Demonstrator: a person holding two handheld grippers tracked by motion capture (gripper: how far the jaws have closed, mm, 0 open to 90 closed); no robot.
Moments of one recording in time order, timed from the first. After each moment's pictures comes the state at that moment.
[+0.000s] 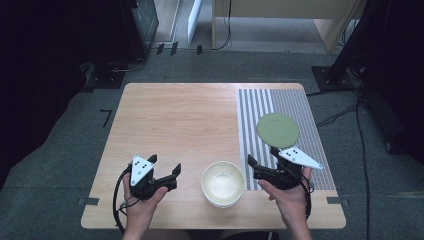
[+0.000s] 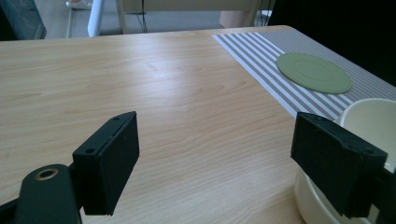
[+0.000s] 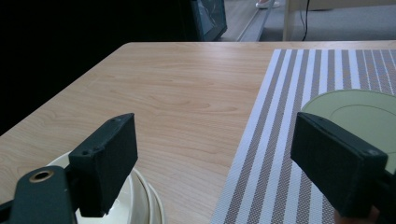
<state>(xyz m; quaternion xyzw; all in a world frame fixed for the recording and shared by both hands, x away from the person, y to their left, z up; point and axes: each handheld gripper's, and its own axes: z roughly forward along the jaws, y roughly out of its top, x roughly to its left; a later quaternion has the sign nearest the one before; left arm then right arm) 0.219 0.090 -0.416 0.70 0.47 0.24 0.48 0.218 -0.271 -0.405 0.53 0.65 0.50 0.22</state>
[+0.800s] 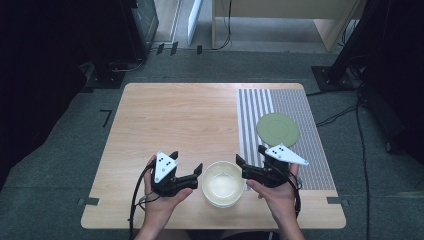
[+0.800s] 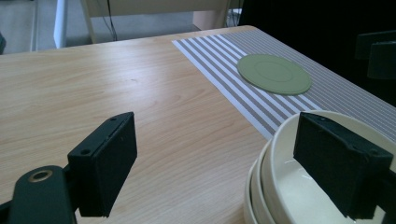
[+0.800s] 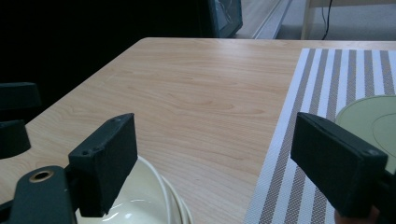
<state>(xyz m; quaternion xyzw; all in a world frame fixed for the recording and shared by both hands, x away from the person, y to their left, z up) 0.221 0.042 -0.410 0.73 0.43 0.22 0.50 0.226 -0.245 -0.406 0.51 0.66 0.51 0.20</state>
